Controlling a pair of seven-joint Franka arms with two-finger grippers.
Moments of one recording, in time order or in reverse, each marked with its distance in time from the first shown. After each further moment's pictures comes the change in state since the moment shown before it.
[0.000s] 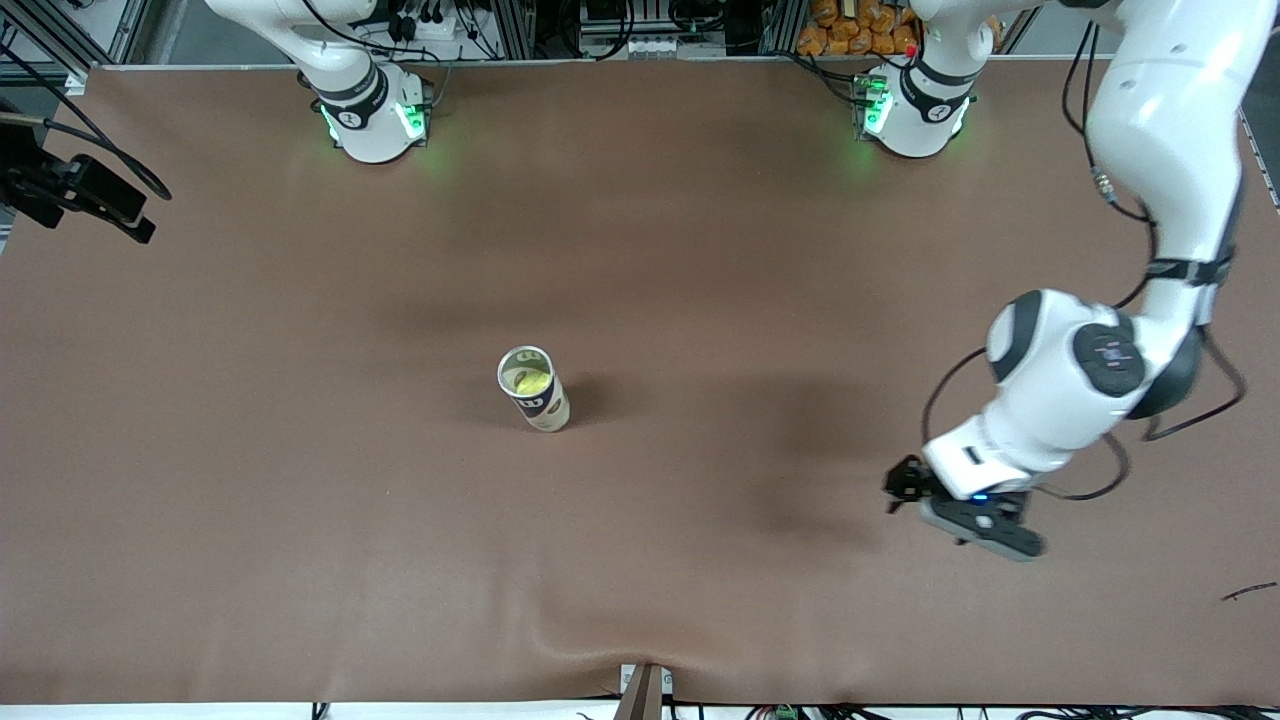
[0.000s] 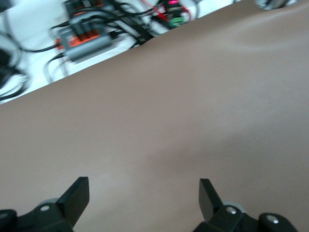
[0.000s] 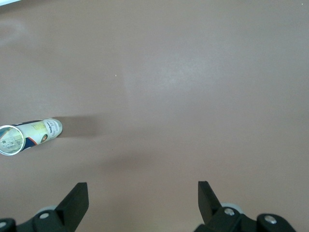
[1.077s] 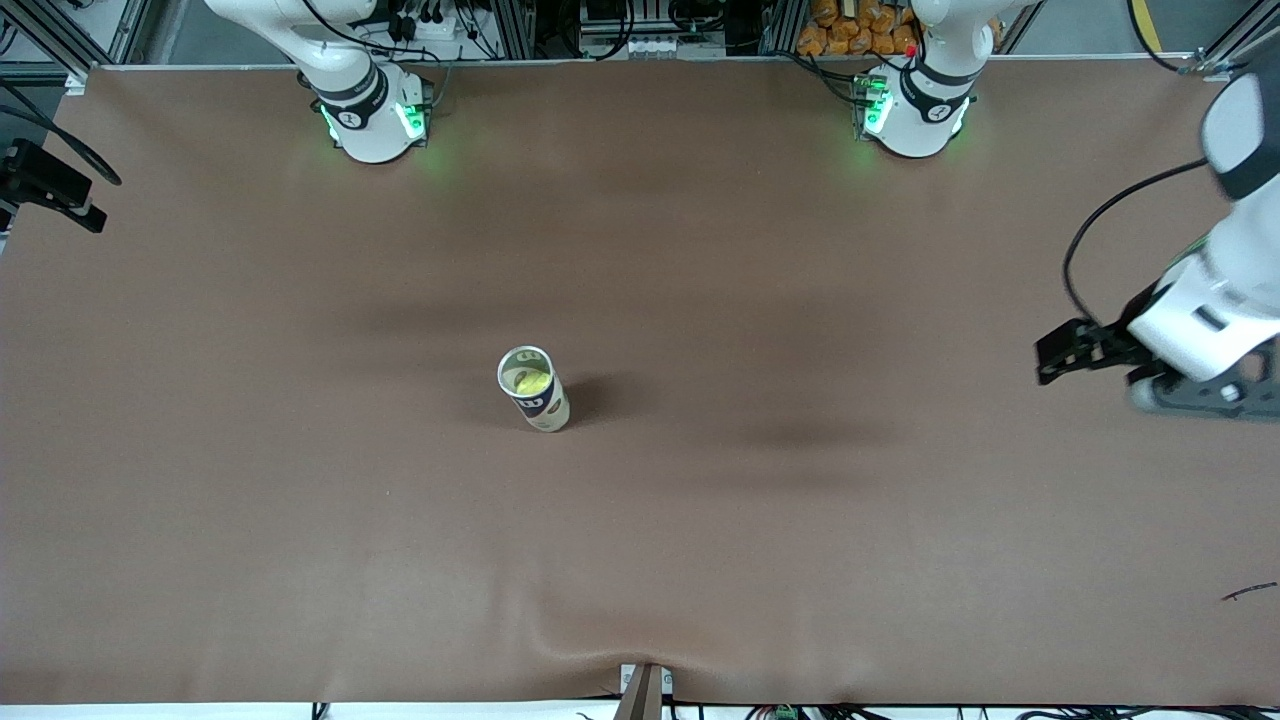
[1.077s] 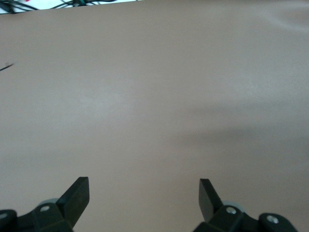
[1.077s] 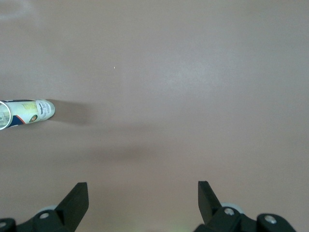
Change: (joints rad) left arm 0.106 -0.424 0.014 0.044 -0.203 -0.644 -0.149; right arm 0.005 0.002 -0.109 0.005 0.034 -0.019 -0.253
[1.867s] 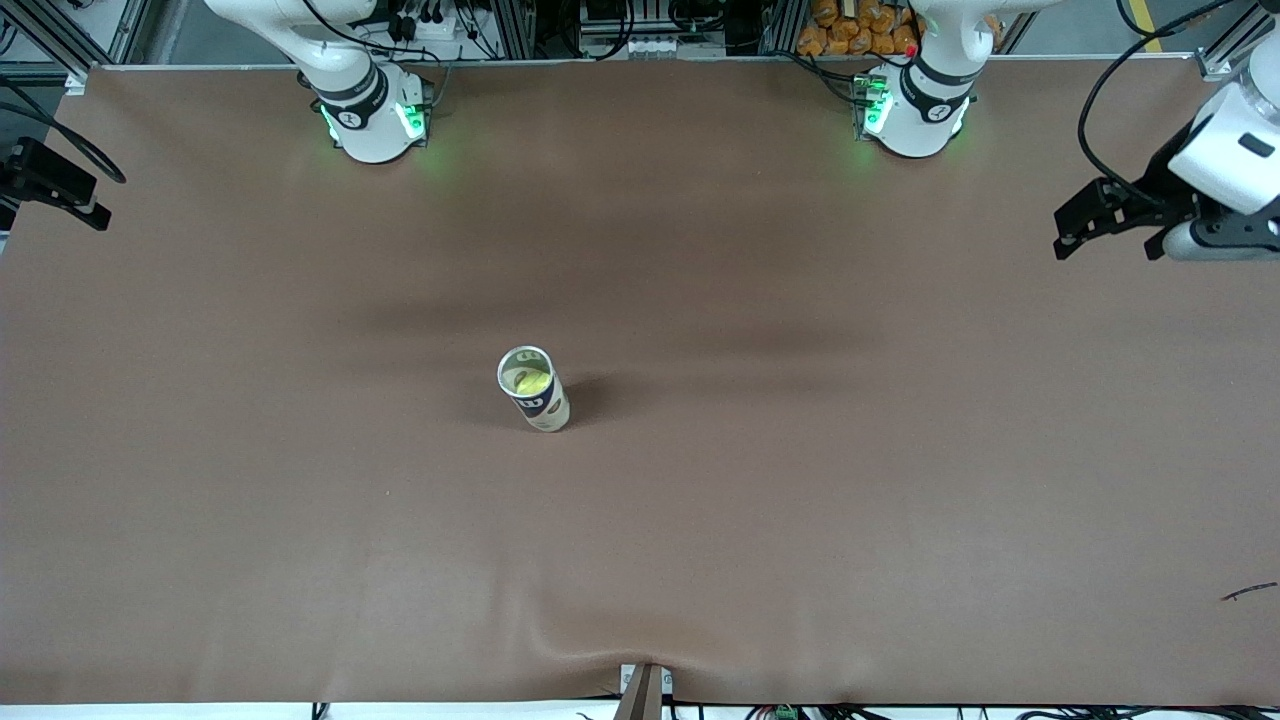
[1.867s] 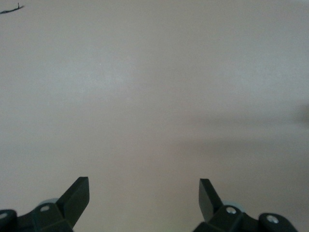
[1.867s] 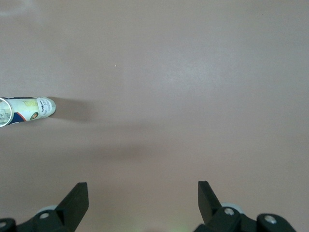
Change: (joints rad) left arm -0.284 -0.340 0.346 -0.266 -0.143 -0.109 -0.021; right arm 0.004 0.000 0.001 0.000 0.000 -0.004 -0.005
